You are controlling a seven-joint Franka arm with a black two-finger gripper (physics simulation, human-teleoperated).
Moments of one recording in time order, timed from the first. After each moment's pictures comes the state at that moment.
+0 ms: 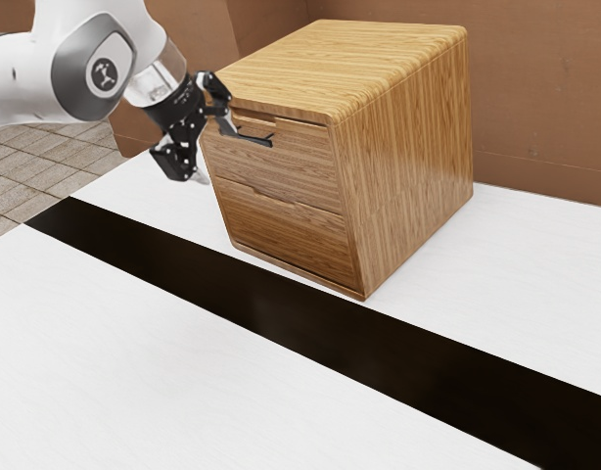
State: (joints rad) arm 0.03 0.11 0.19 -1.41 -0.05 1.95 -1.50
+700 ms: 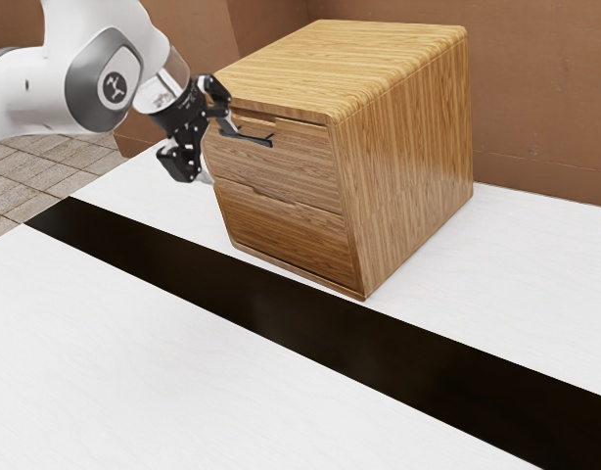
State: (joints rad) arm 0.05 0.14 0.20 -1.42 -0.06 2.02 -1.51
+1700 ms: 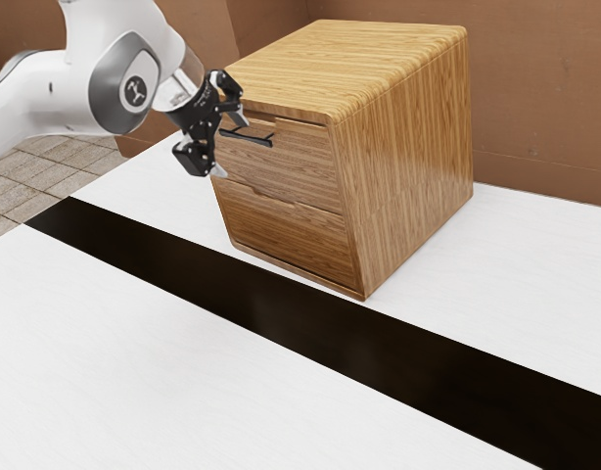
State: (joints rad) arm 0.06 0.21 0.19 -1.36 -0.06 2.07 -1.50
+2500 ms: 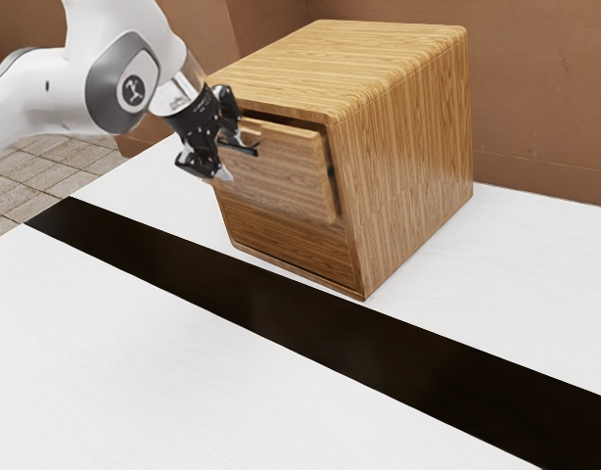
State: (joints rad) arm 0.04 0.19 0.20 -1.37 -0.05 2.00 -1.52
